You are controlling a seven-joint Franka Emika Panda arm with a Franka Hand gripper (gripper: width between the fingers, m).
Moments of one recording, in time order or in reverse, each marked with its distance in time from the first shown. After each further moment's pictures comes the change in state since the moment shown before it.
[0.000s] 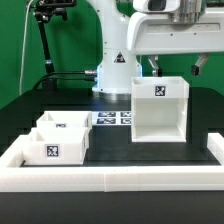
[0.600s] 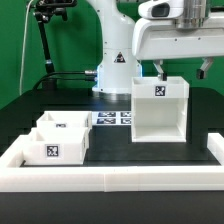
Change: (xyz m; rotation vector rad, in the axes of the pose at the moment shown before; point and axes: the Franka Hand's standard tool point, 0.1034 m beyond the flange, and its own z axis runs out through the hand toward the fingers) arm -0.004 -0.009 0.007 0.010 -0.003 0.020
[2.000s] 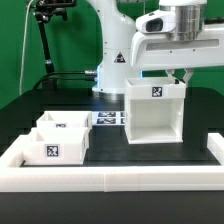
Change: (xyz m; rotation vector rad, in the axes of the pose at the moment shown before) arm -0.018 -0.001 0.024 0.031 -0.017 0.073
